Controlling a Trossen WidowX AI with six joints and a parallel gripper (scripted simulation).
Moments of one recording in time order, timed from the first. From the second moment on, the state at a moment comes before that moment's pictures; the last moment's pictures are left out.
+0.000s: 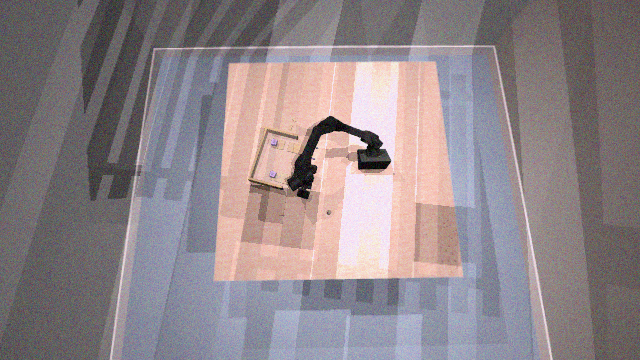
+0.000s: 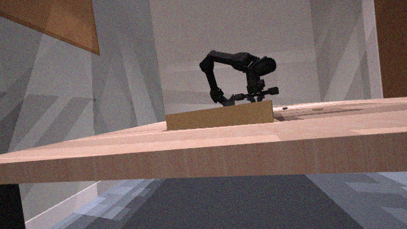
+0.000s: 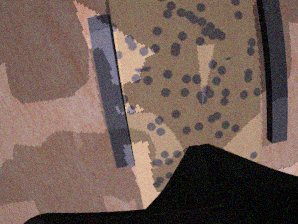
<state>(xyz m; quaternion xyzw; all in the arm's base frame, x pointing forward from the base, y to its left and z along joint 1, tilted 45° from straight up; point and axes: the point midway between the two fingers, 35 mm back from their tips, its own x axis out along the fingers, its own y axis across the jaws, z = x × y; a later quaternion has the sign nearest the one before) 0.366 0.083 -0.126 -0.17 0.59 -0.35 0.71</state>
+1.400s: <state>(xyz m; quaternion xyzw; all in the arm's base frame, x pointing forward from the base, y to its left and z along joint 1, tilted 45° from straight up) 0.304 0.095 -0.141 -0.17 0.59 -0.35 0.71</state>
